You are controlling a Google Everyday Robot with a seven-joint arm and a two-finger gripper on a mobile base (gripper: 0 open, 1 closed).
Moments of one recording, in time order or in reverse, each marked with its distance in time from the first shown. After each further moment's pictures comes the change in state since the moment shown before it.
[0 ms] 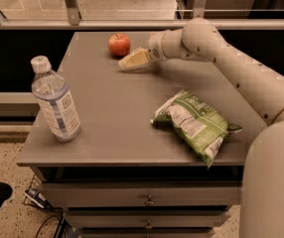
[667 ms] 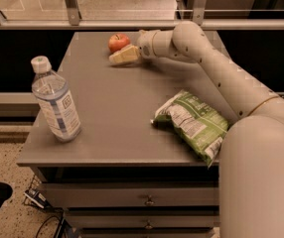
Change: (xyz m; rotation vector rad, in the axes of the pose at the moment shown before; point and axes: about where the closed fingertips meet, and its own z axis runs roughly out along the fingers) arm -0.019 -0.005 0.047 -0.053 -0.110 0.033
